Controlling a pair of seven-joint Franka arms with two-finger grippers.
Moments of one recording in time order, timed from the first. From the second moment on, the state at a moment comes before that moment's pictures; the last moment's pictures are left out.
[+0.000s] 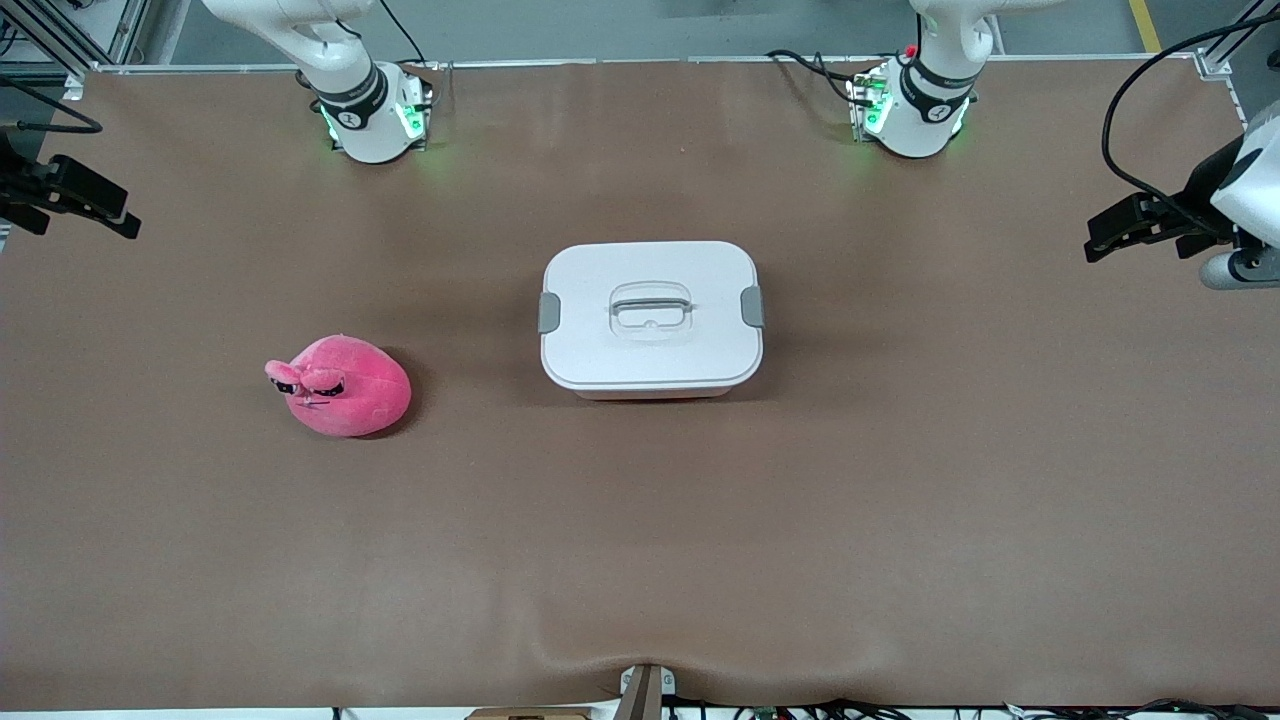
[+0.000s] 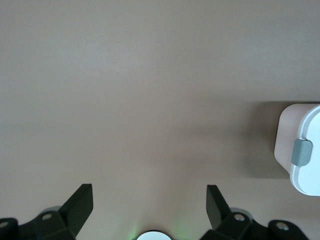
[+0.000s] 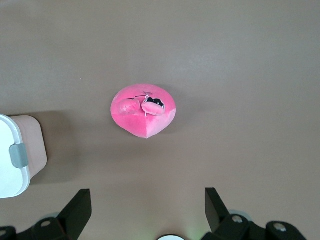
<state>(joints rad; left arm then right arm) 0.05 0.02 -0.12 -1.52 0.01 1.46 -0.08 0.05 -0.02 -0.07 -1.46 0.02 1.40 0.05</state>
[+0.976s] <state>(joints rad) 0.05 0.05 -0.12 -1.49 0.01 1.47 -0.08 0.05 -0.02 -0.08 -1.46 0.02 1.40 0.05</state>
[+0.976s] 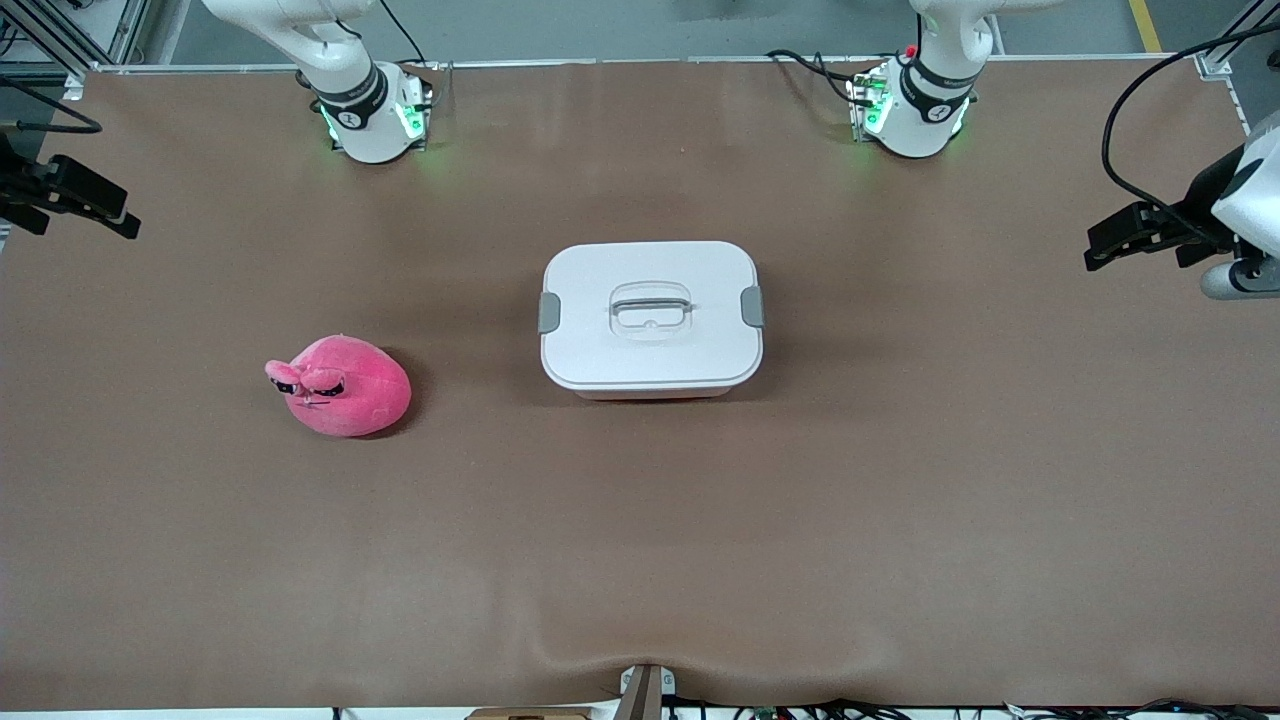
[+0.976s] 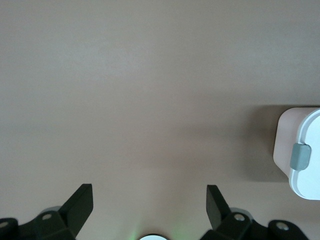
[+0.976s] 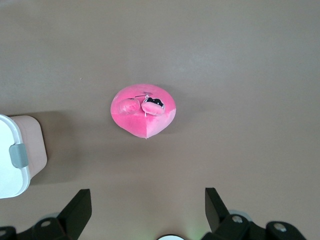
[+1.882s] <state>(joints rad) 0.08 0.16 -0.10 -1.45 0.01 1.58 -0.08 0.05 -0.02 -0.08 -1.46 0.02 1.40 0.05</state>
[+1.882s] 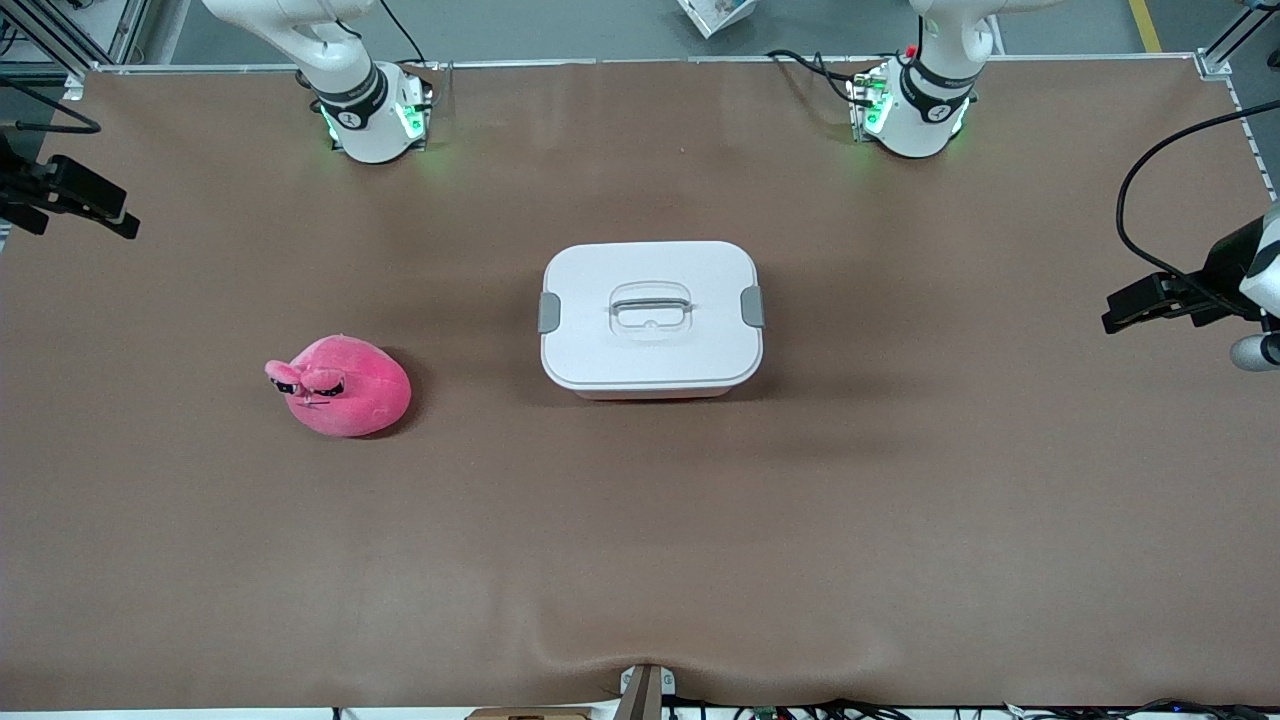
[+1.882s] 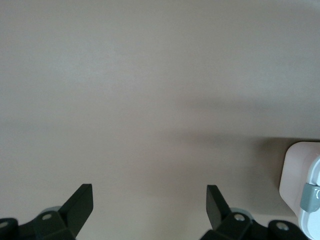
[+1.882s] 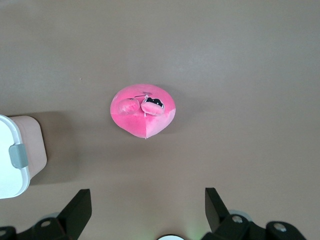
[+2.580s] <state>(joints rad) 0.07 0.22 -0.10 -1.45 0.01 1.62 -0.25 0.05 -0.02 -0.08 -1.46 0.02 1.40 0.05</state>
